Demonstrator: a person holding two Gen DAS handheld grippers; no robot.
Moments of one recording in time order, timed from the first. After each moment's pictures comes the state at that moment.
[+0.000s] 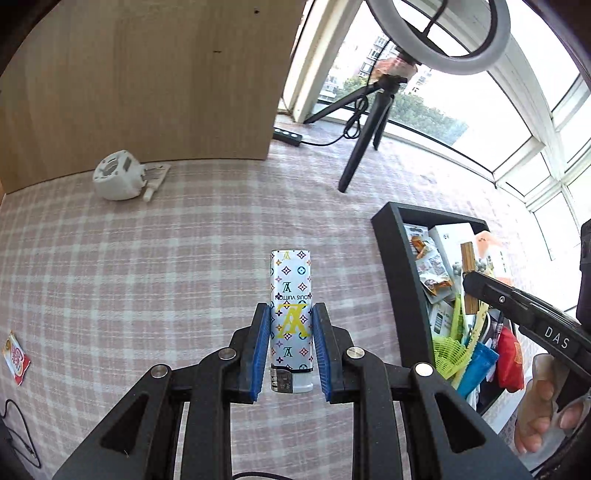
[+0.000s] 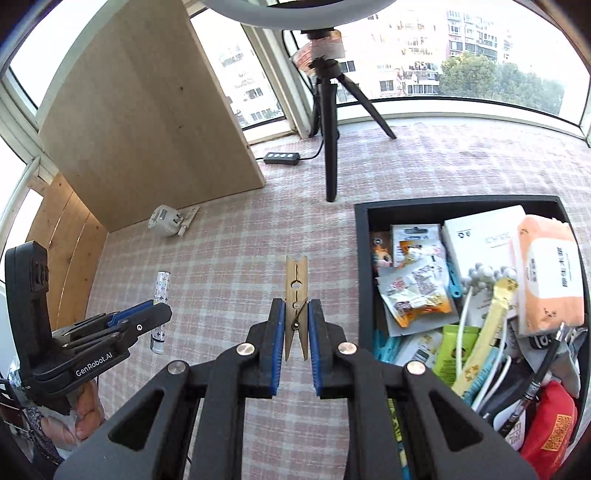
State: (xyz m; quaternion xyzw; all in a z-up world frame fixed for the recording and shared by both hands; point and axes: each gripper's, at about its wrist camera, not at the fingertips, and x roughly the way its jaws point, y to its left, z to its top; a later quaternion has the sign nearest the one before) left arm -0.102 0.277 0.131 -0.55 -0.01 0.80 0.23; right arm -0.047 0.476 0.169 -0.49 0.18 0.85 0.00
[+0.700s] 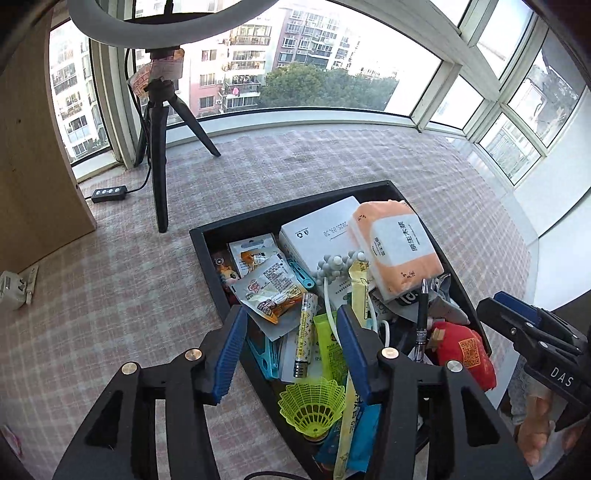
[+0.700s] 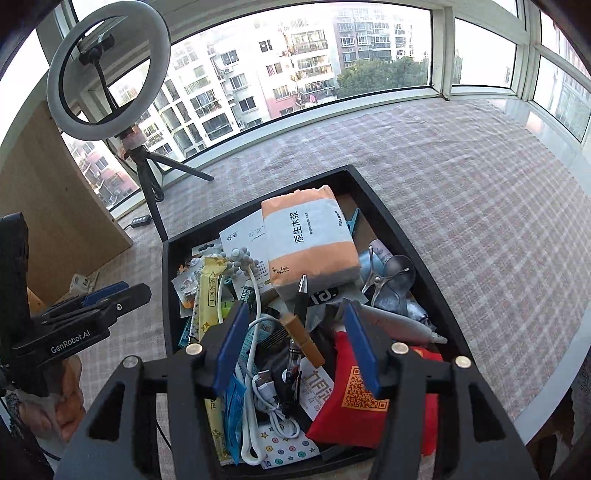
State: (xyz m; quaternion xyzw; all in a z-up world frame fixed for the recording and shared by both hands) left arm -0.063 0.456 0.155 -0.51 0.09 0.78 0.35; right arm 0.085 0.621 0.191 -0.43 0.22 0.85 0.20
